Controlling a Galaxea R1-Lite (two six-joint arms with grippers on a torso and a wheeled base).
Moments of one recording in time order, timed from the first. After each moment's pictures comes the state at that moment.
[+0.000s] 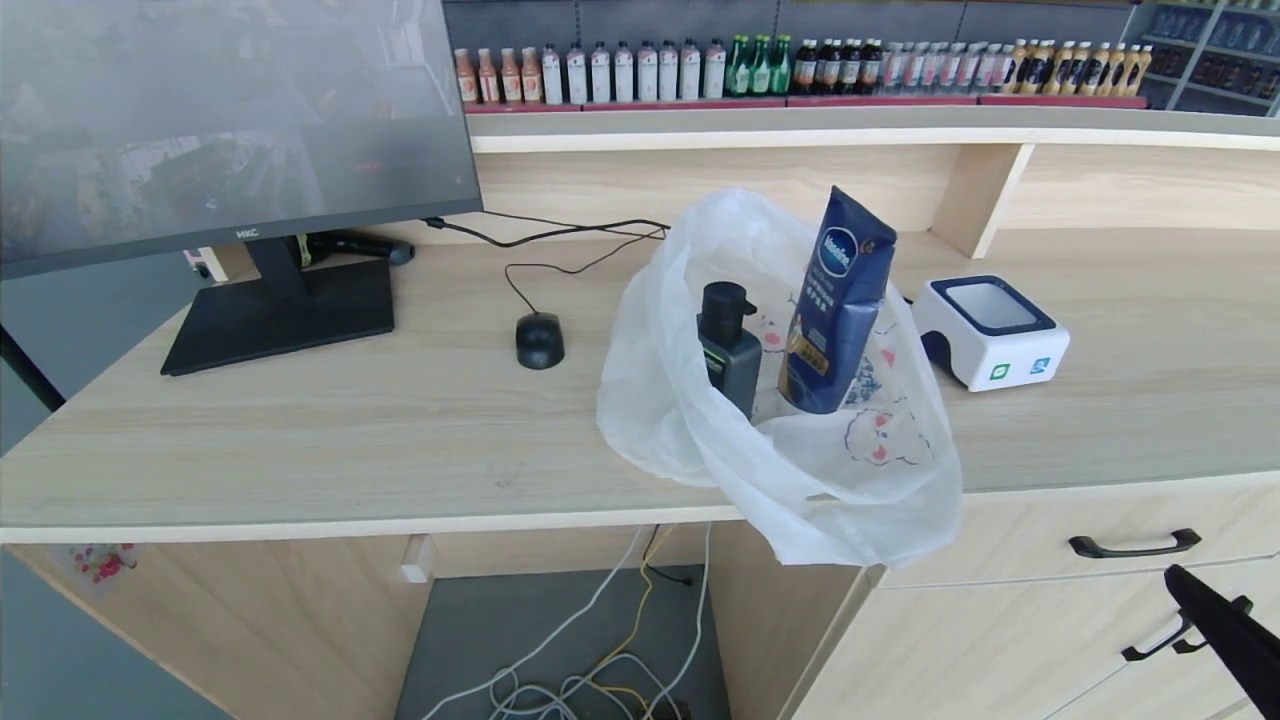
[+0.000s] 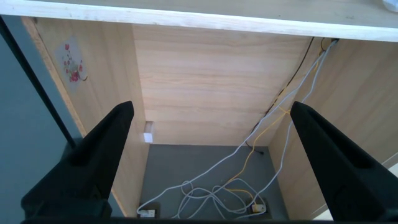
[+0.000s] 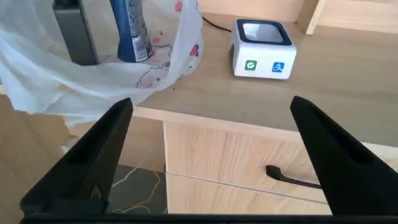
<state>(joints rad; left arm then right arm) 0.00 0.00 0.00 0.00 0.00 0.00 0.39 0.72 -0.02 -0.79 -0.18 -0.14</state>
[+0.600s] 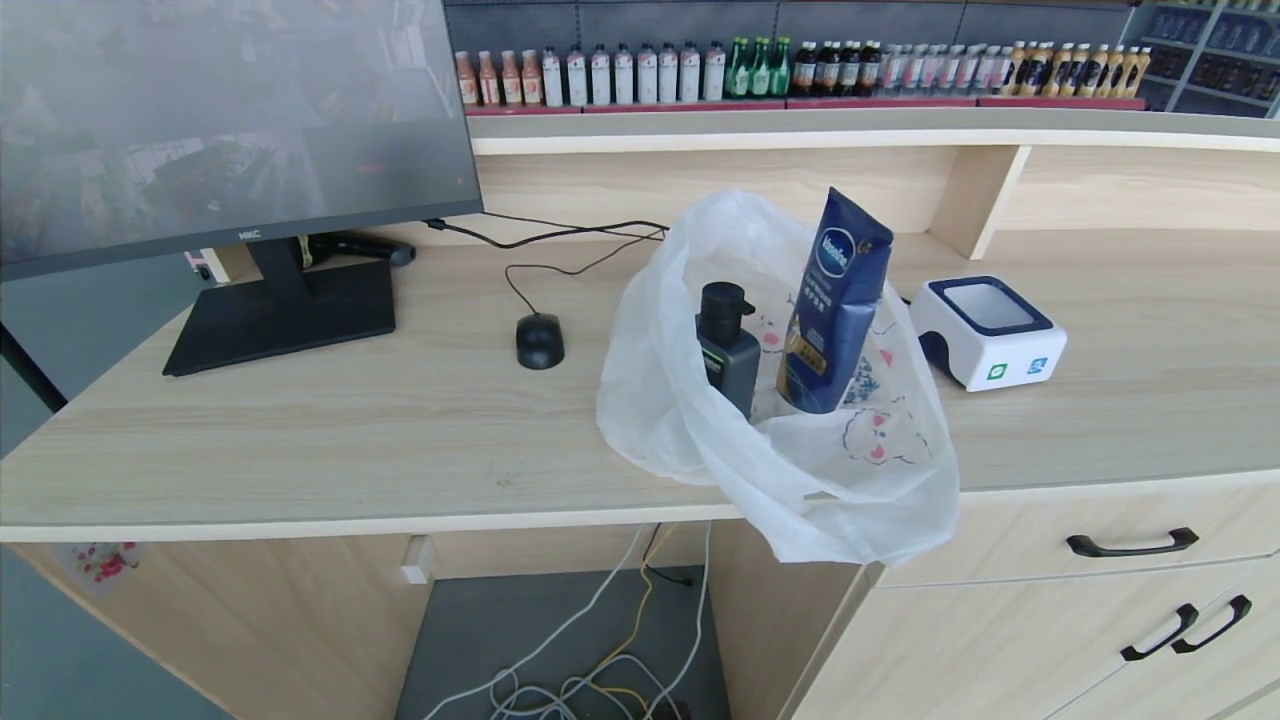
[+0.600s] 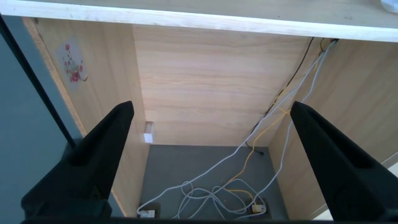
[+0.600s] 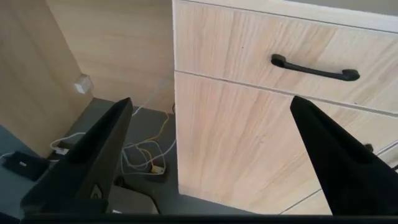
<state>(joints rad) 0.00 0.00 0.00 0.00 0.00 0.00 0.33 0.08 -0.03 0.00 -0.12 -0.08</state>
